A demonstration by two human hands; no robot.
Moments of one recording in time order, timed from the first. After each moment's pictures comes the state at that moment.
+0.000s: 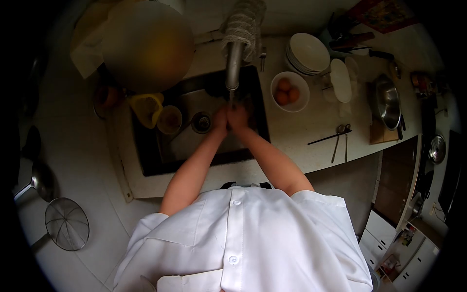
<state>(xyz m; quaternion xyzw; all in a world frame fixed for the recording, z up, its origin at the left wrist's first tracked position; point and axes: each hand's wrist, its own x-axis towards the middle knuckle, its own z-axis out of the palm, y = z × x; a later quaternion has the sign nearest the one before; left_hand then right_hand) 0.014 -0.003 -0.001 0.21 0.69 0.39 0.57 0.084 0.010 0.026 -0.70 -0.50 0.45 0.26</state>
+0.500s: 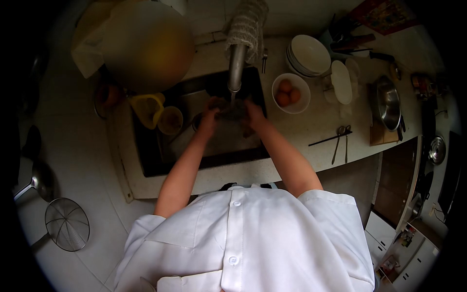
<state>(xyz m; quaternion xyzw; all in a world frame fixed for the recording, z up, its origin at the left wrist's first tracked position) -0.034 -0.004 0.034 0.20 0.51 0.51 0.66 0.155 0.020 0.015 -0.48 -0.67 0.52 0.23</state>
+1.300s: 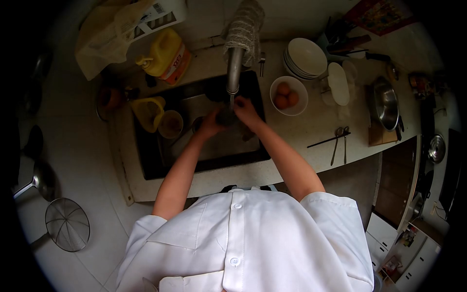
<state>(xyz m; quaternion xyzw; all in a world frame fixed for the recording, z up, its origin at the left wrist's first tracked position) -0.049 -0.011 0.017 0.61 0.58 0.29 0.45 0.119 0.027 0.081 -0.53 -0.51 0.59 0.34</state>
